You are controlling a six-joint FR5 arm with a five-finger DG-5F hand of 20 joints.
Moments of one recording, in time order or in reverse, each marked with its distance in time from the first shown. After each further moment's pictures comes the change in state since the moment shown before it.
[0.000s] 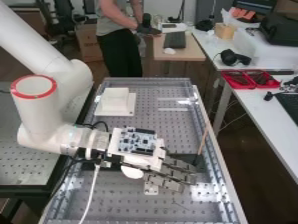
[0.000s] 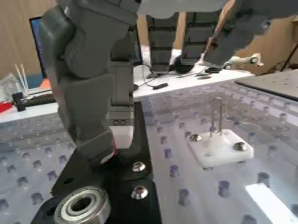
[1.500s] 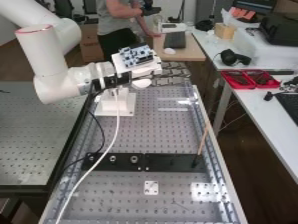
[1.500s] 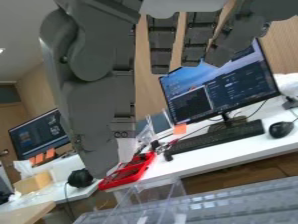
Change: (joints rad) arm 0.239 0.235 -0.152 0.199 -0.182 0.305
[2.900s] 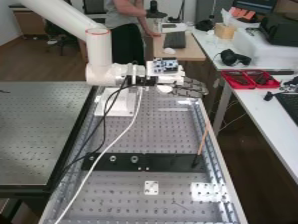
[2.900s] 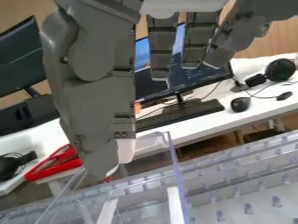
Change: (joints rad) arm 0.299 -0.211 0.191 -0.113 0.601 -0.100
